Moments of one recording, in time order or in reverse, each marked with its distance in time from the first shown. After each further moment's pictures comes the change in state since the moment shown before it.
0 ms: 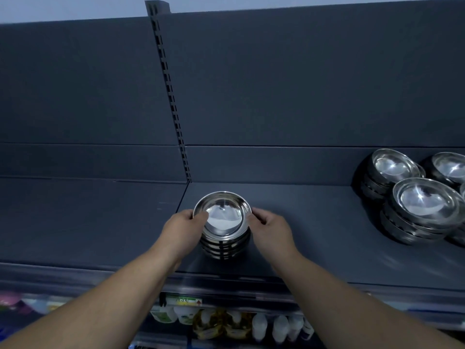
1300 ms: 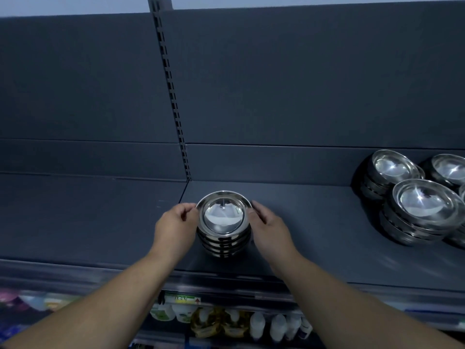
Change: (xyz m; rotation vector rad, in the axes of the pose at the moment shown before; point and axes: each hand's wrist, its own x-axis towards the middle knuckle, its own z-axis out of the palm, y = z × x) left_hand 0.003 -0.011 -0.003 0.038 0.188 0.154; right_hand 0.002 0.004 0.001 0.048 -0.061 0.049
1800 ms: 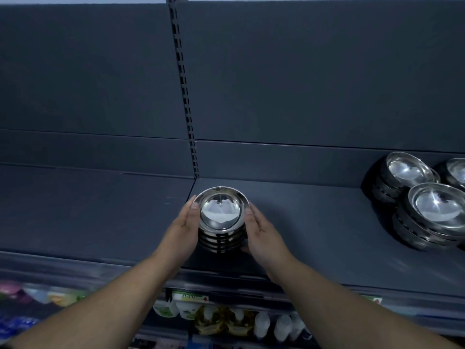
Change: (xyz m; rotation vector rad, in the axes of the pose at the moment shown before) left_hand 0.015 -0.041 -0.003 -0.194 -0.225 -0.033; right_hand 0.005 0.014 0.038 -0.012 -0.108 0.048
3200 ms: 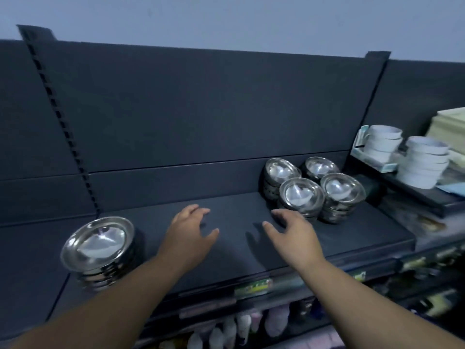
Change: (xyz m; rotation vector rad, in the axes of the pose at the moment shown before) left_hand -0.036 0.095 0.146 0.631 -0.209 0.458; right_hand -0.087 0.003 -0.210 -0.620 0.631 -0.072
